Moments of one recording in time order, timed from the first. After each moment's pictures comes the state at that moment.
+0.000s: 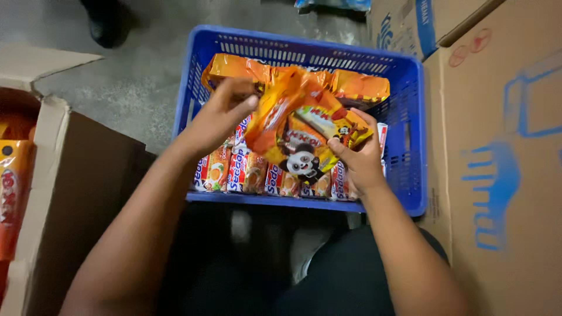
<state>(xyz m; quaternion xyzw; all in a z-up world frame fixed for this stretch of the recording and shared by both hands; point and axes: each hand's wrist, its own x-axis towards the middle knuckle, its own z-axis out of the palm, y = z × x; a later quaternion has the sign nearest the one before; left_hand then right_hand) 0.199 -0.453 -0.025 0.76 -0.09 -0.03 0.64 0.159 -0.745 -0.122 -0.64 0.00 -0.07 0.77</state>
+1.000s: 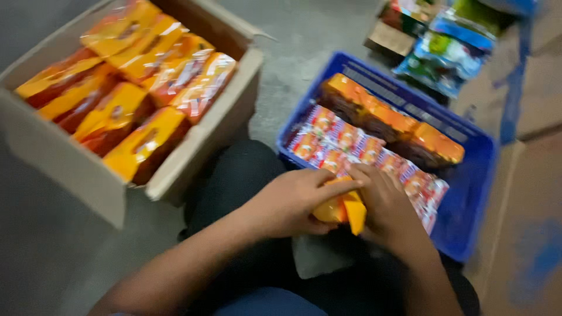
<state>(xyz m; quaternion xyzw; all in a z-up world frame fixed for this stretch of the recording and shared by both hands) -0.046 -0.419 0.019 0.90 -0.27 0.09 0.34 0.038 -0.659 0.010 -0.84 -0.52 -0.03 0.16</state>
